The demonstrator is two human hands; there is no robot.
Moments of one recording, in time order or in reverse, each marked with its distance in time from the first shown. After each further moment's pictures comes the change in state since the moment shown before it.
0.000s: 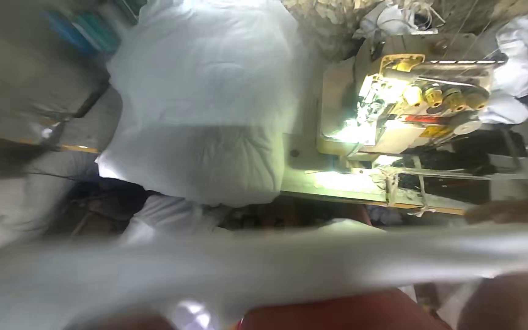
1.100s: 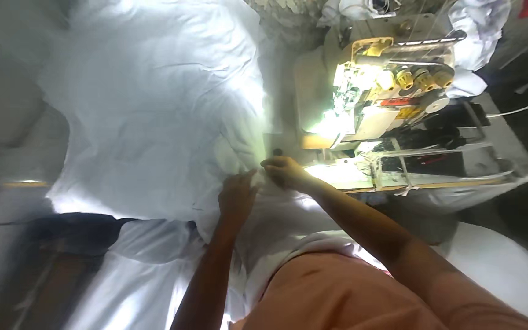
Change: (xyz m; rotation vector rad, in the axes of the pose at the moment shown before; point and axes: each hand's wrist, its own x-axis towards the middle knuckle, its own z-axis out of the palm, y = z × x) left_hand 0.101 -0.160 0.151 0.855 -0.972 0.593; right_hand 0.120 0.186 0.193 0.196 -0.135 0.882
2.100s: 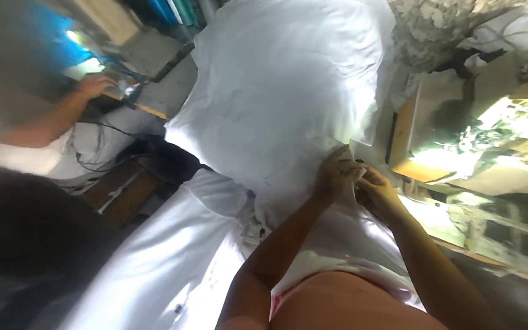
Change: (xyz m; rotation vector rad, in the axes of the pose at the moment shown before) left_hand 0.051 0.017 0.051 -0.863 0.431 0.161; right_hand -0.012 0.014 -0.010 0.178 0.095 -0.044
